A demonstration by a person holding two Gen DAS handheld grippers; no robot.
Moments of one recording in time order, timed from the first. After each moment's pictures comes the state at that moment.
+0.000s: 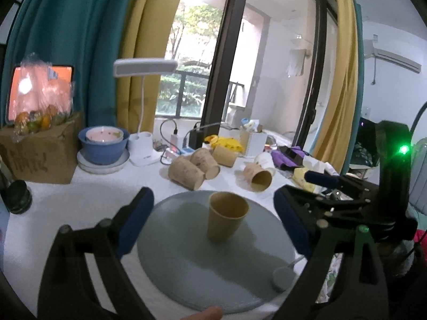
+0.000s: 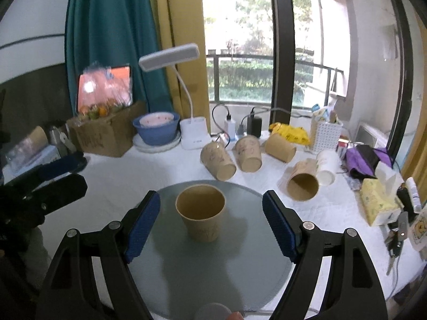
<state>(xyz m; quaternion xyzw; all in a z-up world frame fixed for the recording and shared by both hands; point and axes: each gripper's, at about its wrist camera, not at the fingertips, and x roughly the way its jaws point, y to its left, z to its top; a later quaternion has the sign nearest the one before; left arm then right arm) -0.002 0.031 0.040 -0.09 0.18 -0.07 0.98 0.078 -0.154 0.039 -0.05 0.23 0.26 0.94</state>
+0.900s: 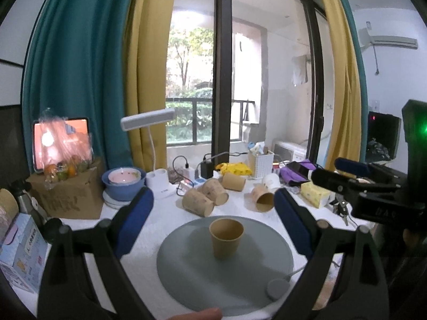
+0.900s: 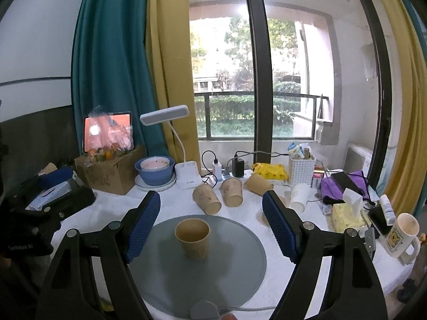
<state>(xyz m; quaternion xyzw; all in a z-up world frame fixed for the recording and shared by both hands) -0.047 -0.012 0.098 -0.02 0.12 -0.01 0.99 0.028 -0.206 0.099 -0.02 0.15 0.25 0.96</state>
